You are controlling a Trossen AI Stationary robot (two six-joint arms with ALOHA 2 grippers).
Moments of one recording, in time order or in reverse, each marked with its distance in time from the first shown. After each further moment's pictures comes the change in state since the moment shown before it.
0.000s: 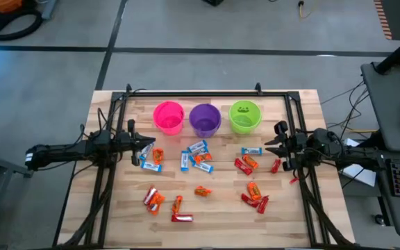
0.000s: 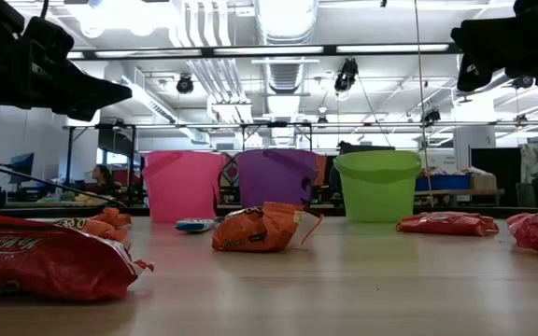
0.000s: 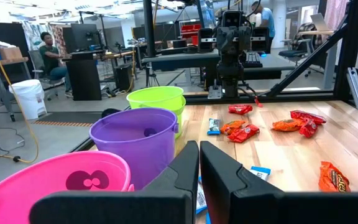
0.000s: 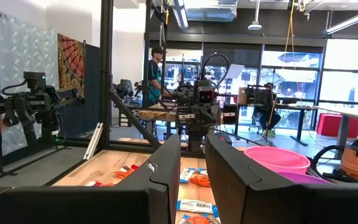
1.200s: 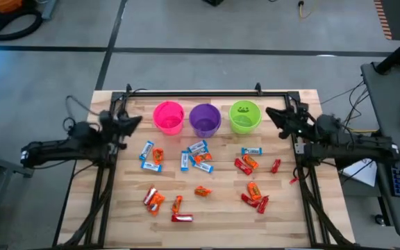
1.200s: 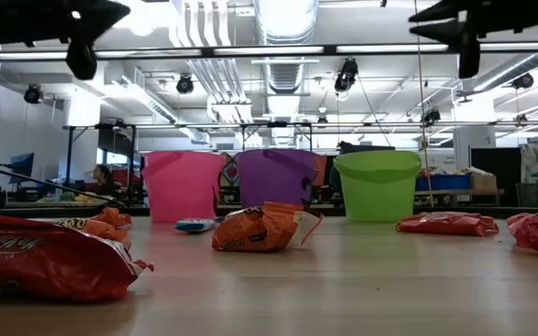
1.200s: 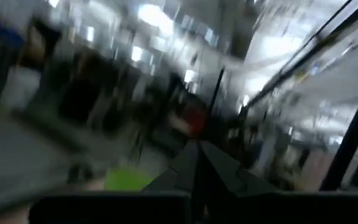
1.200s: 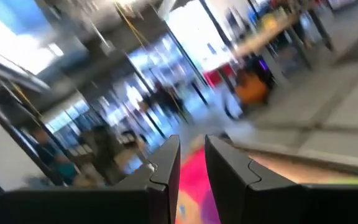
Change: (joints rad) left arm 0.002 0.145 0.254 0.162 -0.127 -0.515; right arm 0.000 0.476 0.429 -0.160 0.628 0.579
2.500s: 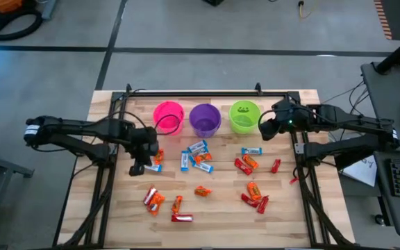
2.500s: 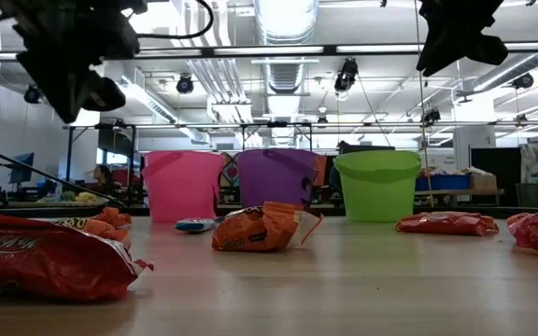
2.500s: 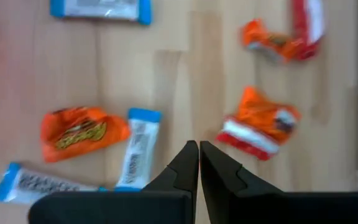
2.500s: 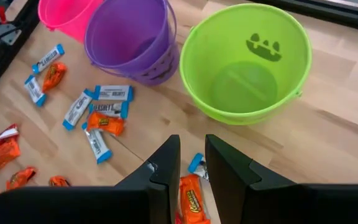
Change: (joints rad) left arm -0.106 0.850 0.578 -1.227 0.463 0.372; right arm -0.002 0.429 0.611 -1.099 -0.109 0.264
